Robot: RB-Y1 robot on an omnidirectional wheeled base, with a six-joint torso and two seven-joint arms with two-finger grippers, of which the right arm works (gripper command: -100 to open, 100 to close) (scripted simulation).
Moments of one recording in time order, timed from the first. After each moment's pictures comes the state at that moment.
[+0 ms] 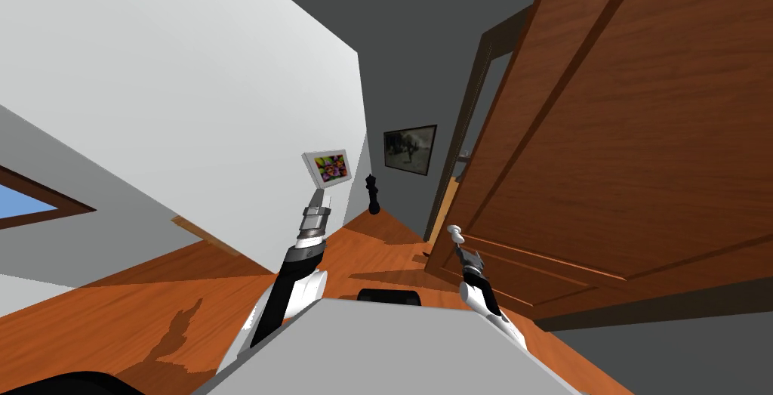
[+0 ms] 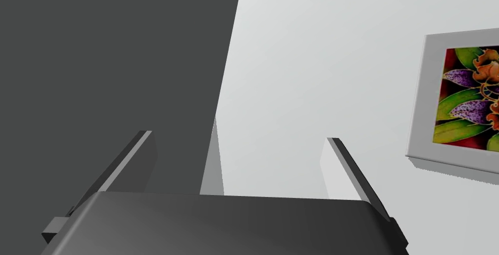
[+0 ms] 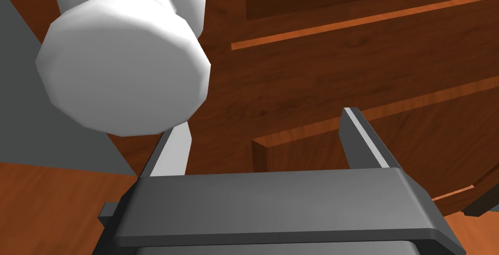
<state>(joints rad) -0.06 -0.29 -0.18 -0.66 -0.57 -0.64 -1.41</state>
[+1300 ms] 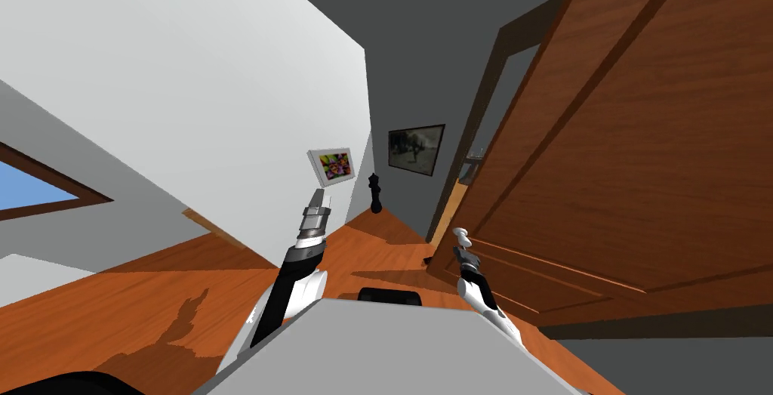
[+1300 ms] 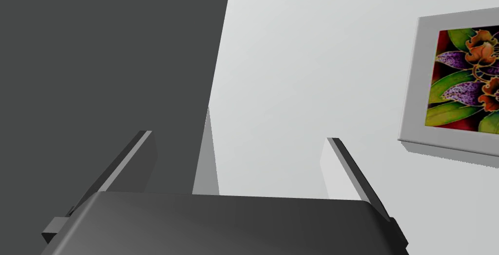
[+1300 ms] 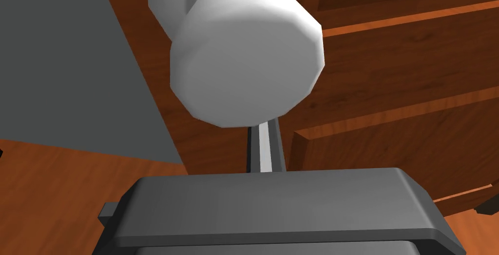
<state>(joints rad) -0.06 -0.28 -0.19 -0.68 -0.57 -0.57 -1.39</state>
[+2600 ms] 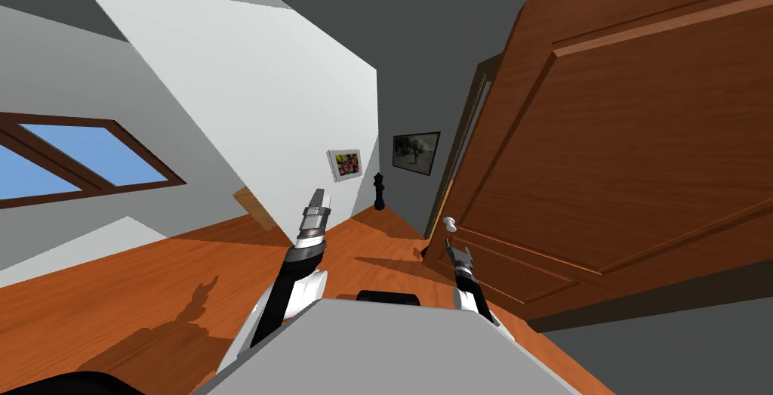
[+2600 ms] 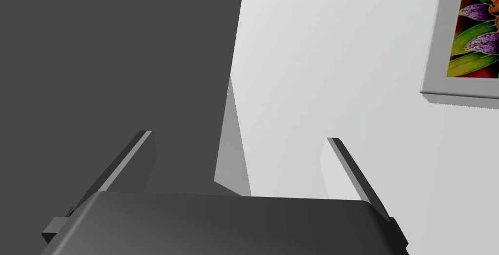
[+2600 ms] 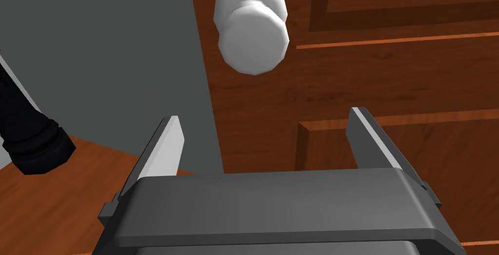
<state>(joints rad) 0.00 -0.25 -0.06 -0.73 -0.50 -0.77 -1.47</state>
